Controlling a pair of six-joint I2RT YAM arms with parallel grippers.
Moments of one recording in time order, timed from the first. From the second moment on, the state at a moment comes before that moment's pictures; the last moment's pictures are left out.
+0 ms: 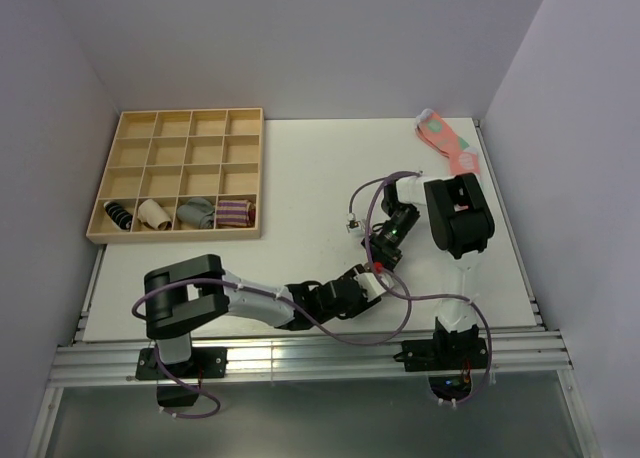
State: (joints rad) left arm -1.34 1.80 0.85 0.42 -0.32 0.01; right arm 0.23 2.09 1.22 -1.31 -0.75 -0.95
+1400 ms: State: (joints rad) left arm -1.38 1.94 0.95 0.43 -0.40 0.19; right arm 0.21 2.18 1.27 -1.40 -0.72 -0.95
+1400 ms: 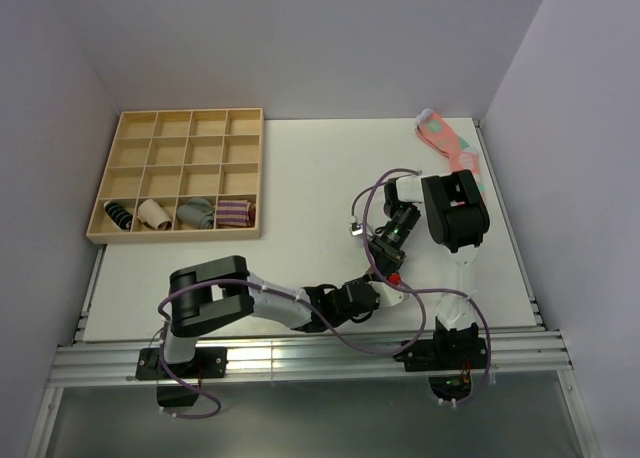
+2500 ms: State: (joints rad) left arm -1.20 1.94 1.11 0.19 0.11 0.02; right arm 0.00 1.93 1.27 -1.12 -0.83 -0.79
